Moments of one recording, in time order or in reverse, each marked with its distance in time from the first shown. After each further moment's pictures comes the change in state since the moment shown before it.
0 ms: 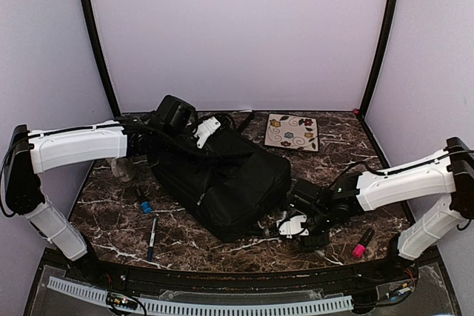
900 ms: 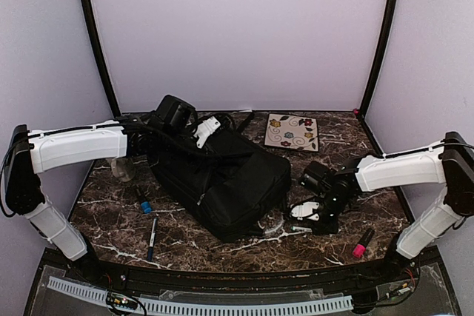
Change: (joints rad) left arm 0.000 0.000 0.000 -0.001 0.008 0.000; right arm -0.257 0.038 0.030 -0.140 -0.128 -0.005
